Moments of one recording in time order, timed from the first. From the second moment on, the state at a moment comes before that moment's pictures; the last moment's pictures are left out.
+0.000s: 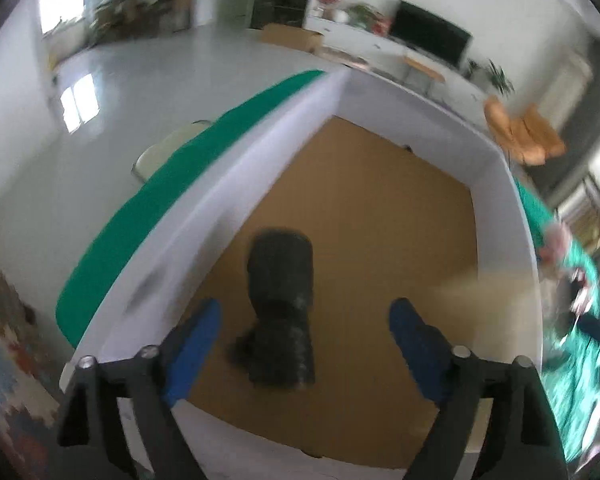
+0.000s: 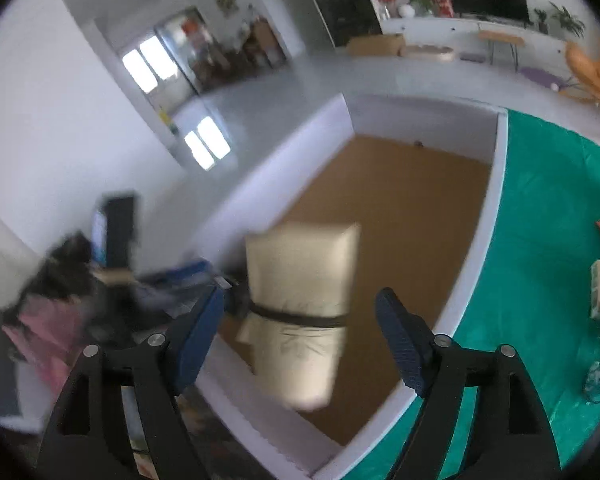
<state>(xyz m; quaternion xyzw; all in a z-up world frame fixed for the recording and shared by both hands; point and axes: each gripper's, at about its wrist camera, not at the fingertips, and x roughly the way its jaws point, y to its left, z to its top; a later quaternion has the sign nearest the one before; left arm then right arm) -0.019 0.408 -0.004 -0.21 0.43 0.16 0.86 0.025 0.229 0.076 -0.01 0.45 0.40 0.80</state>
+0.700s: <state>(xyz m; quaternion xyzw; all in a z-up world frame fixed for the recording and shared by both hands) 0.007 0.081 0.007 -0.11 0.43 -0.20 0.87 0.045 -0.146 -0.068 0.03 0.44 -0.04 0.90</state>
